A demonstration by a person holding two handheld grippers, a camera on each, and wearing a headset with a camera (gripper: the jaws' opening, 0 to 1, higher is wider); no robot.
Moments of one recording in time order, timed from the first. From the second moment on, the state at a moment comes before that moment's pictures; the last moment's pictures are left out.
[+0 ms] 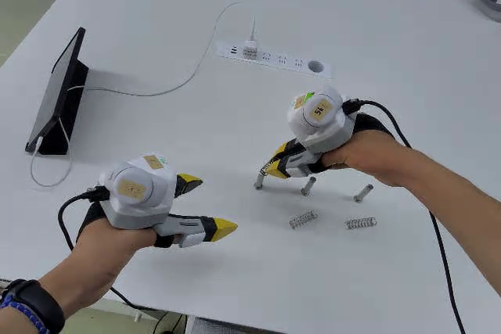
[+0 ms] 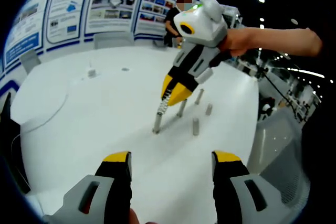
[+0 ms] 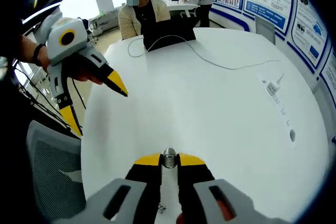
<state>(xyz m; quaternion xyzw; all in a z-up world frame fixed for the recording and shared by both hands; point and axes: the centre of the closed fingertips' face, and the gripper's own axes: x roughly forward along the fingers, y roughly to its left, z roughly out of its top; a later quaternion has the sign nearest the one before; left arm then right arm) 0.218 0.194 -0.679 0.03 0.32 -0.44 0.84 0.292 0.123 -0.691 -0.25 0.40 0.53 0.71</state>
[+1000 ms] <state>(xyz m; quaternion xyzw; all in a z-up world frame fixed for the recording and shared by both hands) 0.221 0.199 -0.677 0.02 0.32 -0.43 0.85 0.293 0.132 -0.709 -0.28 0.41 0.53 0.68</state>
